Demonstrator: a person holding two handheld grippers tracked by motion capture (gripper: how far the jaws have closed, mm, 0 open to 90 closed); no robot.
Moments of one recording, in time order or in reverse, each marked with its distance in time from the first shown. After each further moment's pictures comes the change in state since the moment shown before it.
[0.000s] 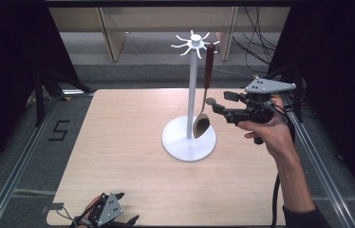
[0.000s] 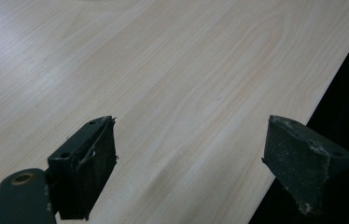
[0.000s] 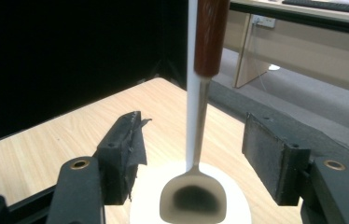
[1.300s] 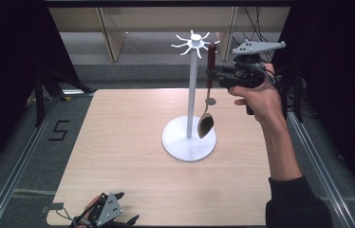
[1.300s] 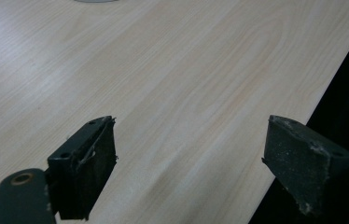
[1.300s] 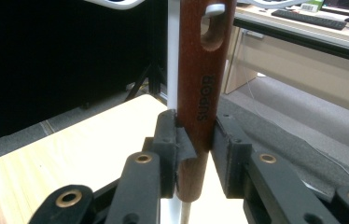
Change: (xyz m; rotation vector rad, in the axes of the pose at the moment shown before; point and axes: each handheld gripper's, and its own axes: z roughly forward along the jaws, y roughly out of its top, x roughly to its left) left arm 0.000 0.001 -0.001 -0.012 -0.002 -0.002; right arm -0.010 0.080 0.024 0.019 -0.045 -0.049
